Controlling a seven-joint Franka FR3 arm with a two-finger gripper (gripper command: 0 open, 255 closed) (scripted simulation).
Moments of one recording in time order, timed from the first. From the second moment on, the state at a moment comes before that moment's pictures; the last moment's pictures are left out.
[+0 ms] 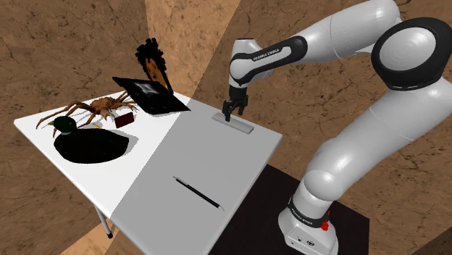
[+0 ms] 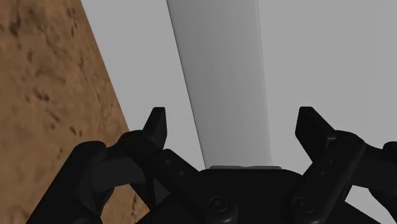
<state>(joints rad) -0.05 -0.32 -0.19 -2.41 -0.09 2.10 -0.08</state>
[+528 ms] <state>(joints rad) -0.05 -0.28 -0.19 -2.46 -0.09 2.18 -0.08</state>
